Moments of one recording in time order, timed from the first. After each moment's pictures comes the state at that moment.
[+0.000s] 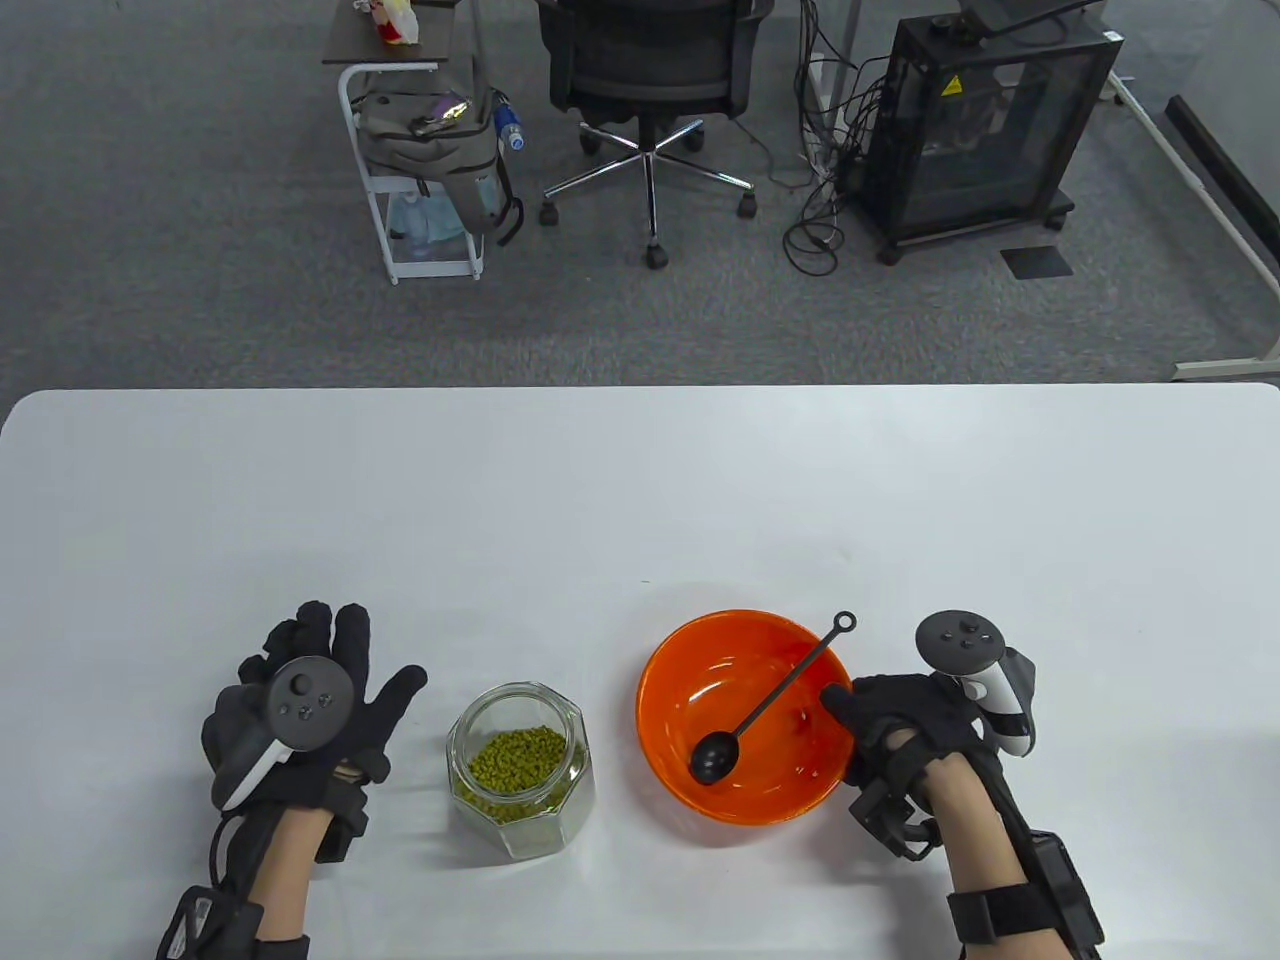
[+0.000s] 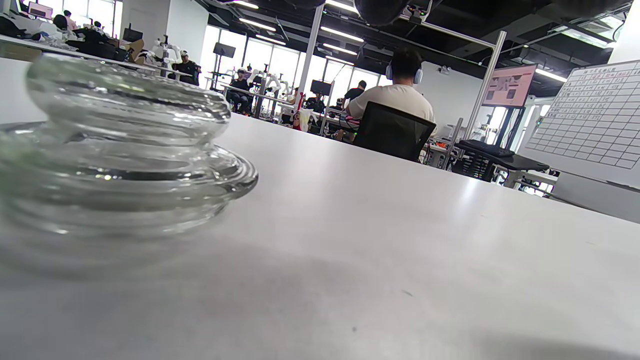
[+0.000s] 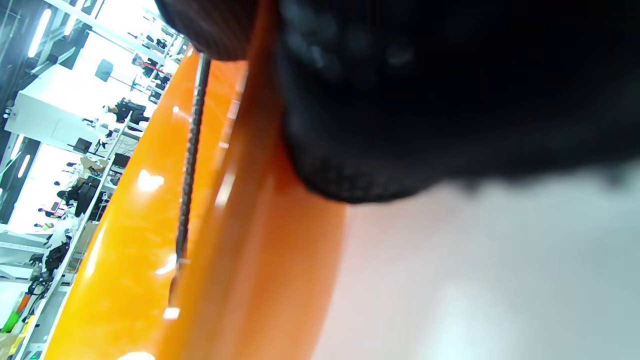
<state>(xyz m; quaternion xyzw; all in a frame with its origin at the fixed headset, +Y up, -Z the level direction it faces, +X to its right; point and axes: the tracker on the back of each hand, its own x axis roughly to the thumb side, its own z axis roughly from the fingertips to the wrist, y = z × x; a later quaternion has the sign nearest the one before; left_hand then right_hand) -0.313 -0.719 -0.297 0.02 -0.01 0.14 0.99 0.235 -0.754 -0.327 -0.10 0.24 0.86 0.44</state>
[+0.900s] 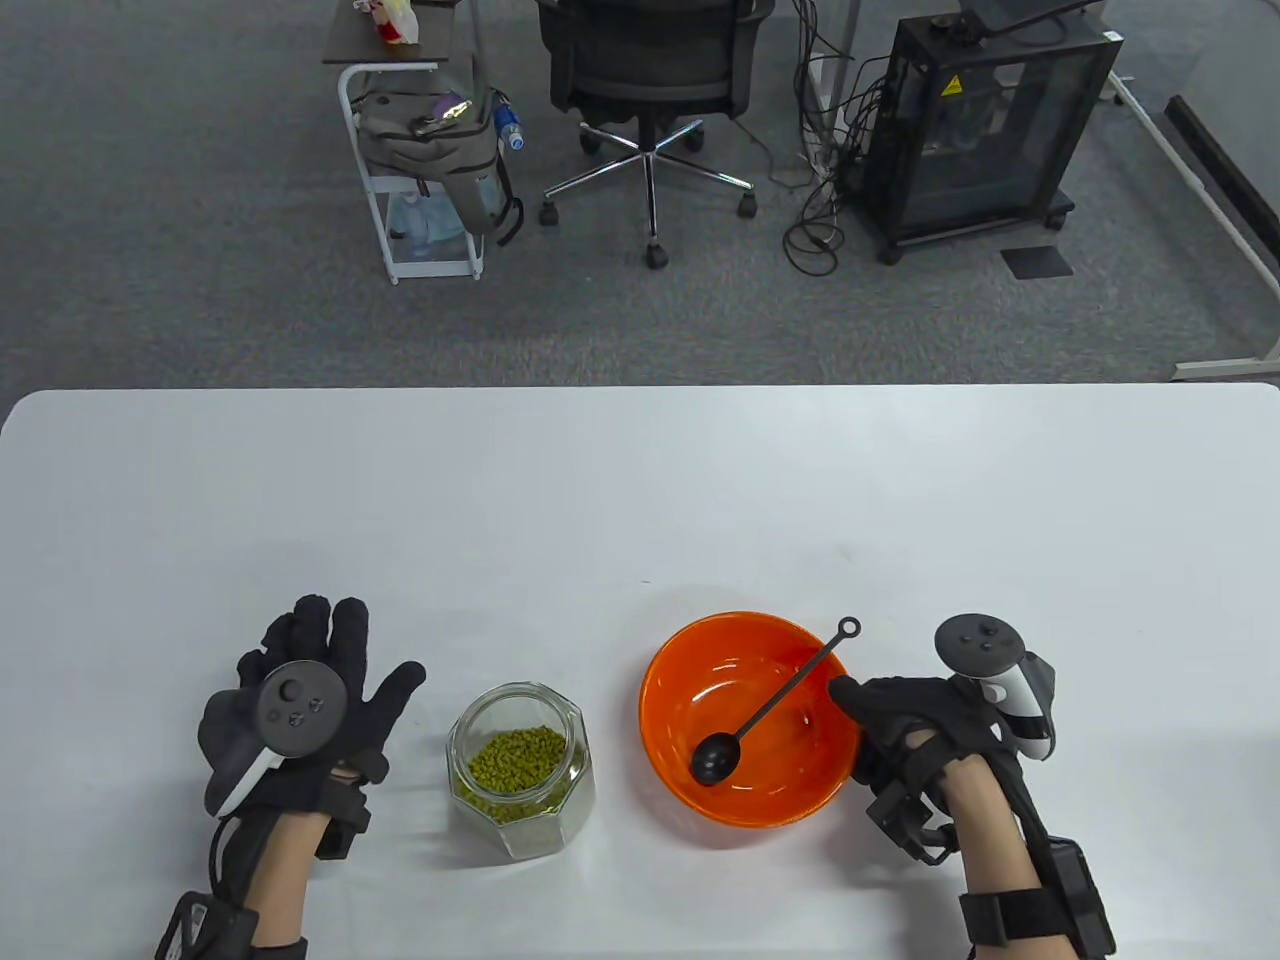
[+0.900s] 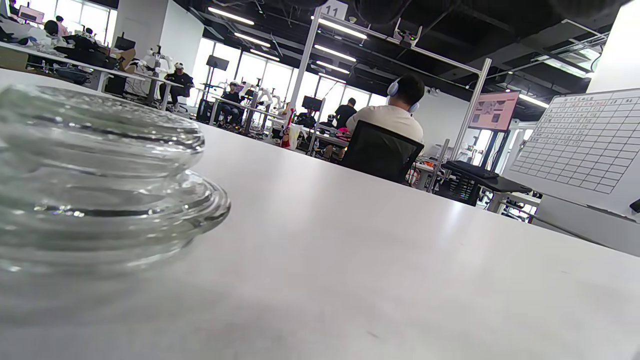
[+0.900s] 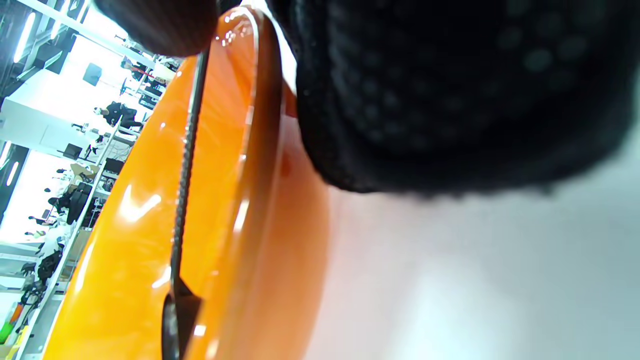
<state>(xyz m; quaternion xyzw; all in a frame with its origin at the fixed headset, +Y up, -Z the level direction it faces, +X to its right) -0.310 -0.708 -0.291 0.05 -0.02 0.16 0.99 0.249 -0.751 -0.322 -0.11 0.25 0.85 0.44</state>
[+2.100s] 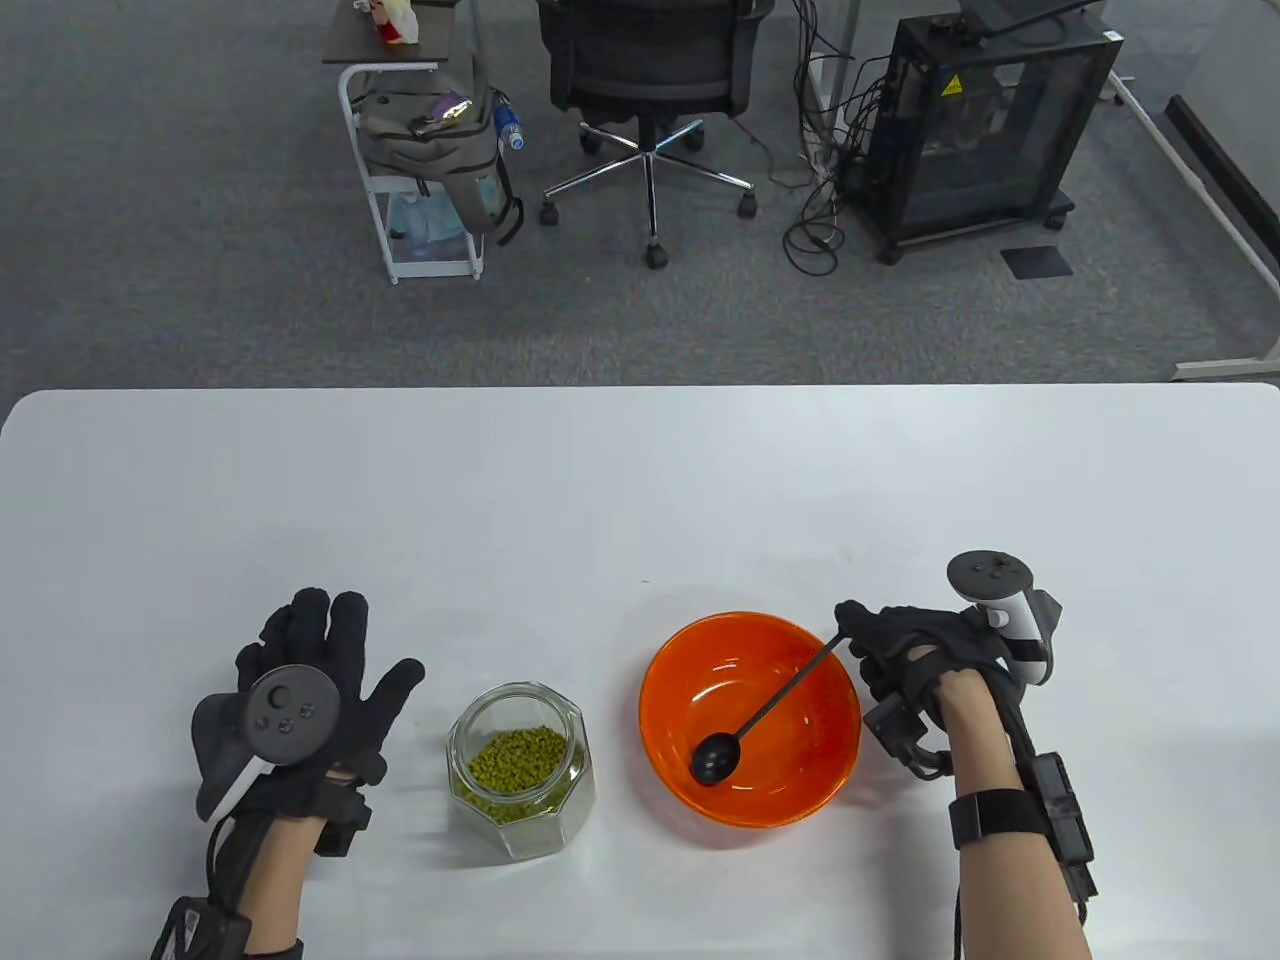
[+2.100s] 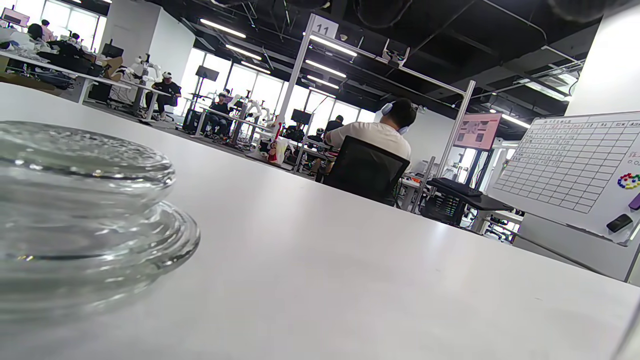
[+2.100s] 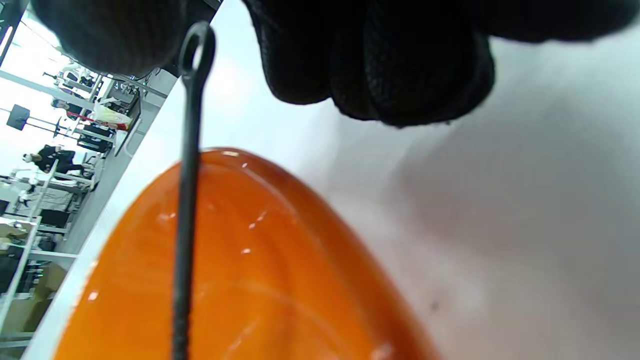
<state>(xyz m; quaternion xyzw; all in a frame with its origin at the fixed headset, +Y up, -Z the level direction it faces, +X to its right) -0.310 -0.696 -0.286 0.08 -0.03 0.18 0.98 0.265 -0.745 -0.384 -0.20 0.25 0.83 0.46</state>
